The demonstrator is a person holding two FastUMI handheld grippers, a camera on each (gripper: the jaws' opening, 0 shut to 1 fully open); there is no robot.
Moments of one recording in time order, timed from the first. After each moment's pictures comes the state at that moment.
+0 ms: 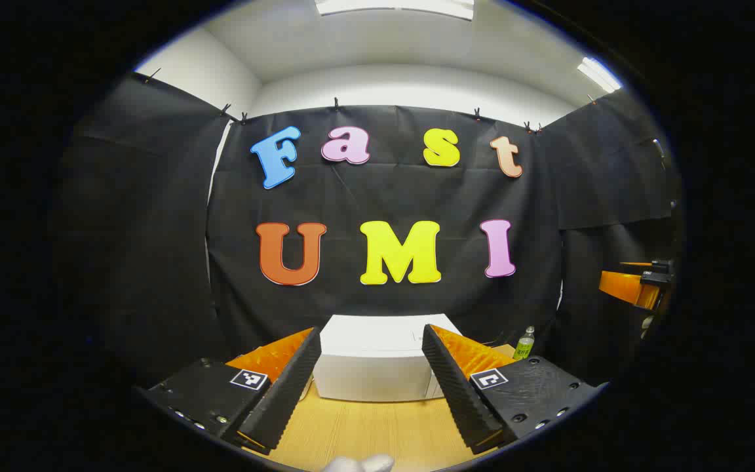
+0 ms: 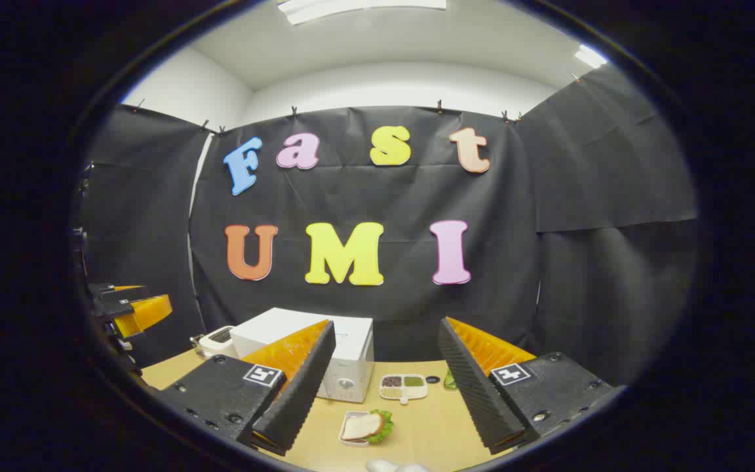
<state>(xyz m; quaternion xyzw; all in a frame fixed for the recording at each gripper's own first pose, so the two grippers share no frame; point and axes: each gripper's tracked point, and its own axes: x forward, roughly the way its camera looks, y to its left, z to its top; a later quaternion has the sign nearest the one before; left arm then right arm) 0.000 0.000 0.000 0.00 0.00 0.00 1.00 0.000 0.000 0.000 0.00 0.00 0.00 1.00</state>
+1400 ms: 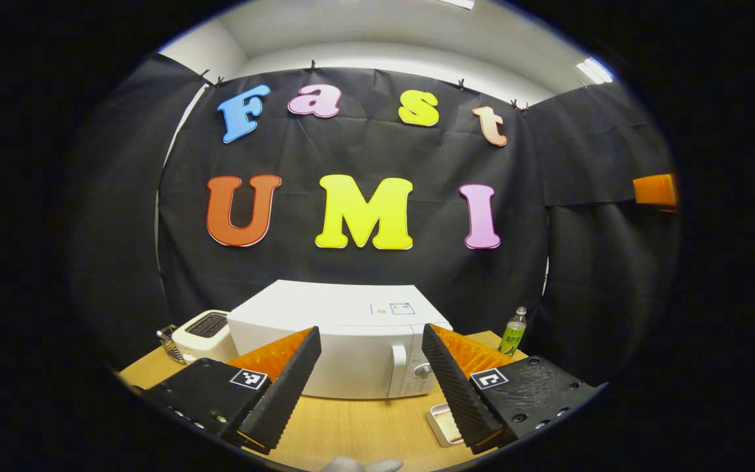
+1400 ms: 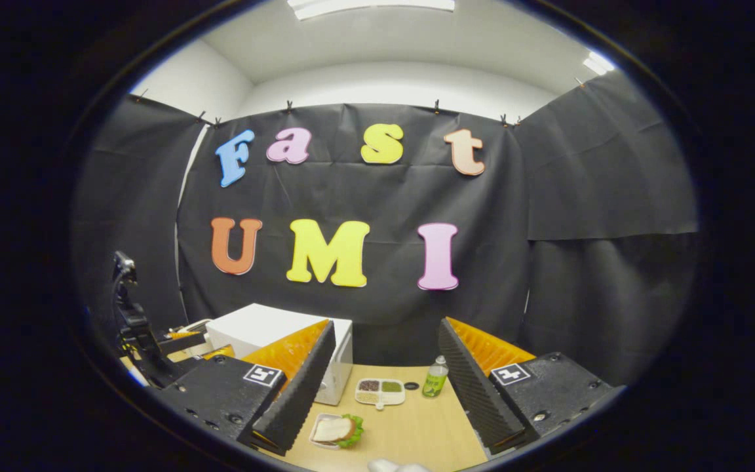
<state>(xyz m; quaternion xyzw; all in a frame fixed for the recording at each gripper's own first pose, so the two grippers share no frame) 0.121 -0.097 -0.138 -0.02 0.05 -0.06 1.00 0.029 -0.049 -0.004 -0.03 0.00 -0.02 1.00</state>
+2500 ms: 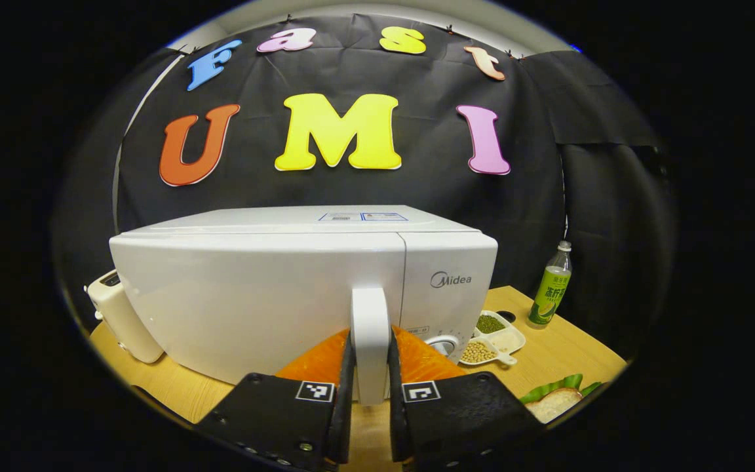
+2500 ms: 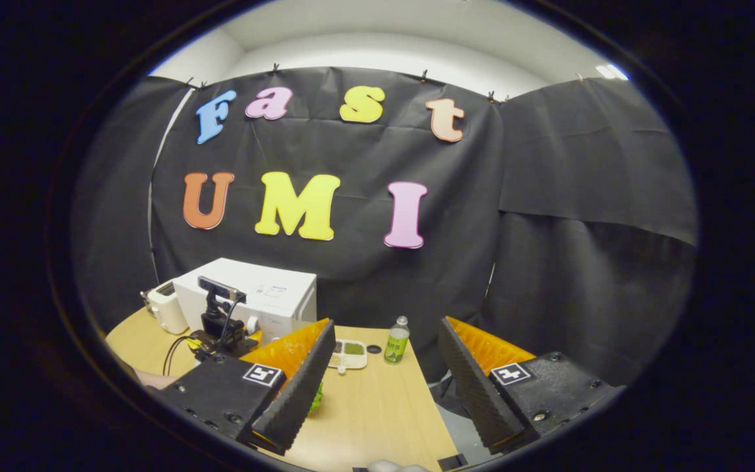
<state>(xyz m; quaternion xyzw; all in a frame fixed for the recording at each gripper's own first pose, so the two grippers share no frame) 0.252 -0.156 -0.299 -0.01 0.13 -0.08 0.99 0.004 -0.087 -0.049 -0.06 0.09 -0.09 0.99</state>
